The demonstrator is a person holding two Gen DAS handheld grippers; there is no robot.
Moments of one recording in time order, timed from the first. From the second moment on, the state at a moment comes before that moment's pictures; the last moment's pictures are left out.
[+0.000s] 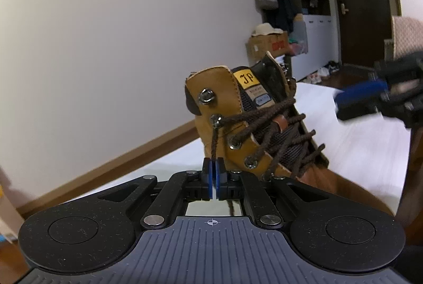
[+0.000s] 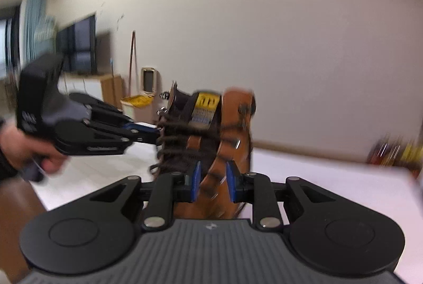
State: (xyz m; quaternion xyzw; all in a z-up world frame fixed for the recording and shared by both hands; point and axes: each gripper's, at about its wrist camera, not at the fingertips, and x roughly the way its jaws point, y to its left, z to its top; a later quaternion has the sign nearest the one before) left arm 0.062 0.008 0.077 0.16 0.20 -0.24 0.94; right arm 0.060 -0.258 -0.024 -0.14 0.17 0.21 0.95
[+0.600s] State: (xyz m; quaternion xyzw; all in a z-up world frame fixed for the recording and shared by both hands) left arm 0.072 0.007 0.074 0.14 0.19 -0.24 0.94; right arm 0.049 -0.184 -0.056 -0.50 0.04 0.18 0.85
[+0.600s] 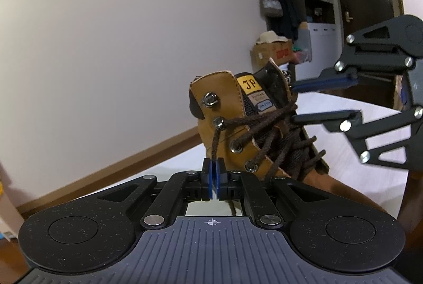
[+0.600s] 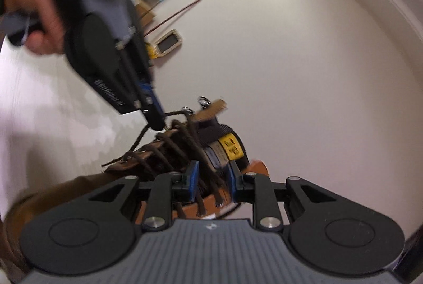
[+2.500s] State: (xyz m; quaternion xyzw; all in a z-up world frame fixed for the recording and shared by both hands) left arm -0.146 0.217 -0.027 0.13 0.18 -0.23 0.95; right arm 0.144 -0.292 -0.044 -0.04 0.20 0.20 0.96
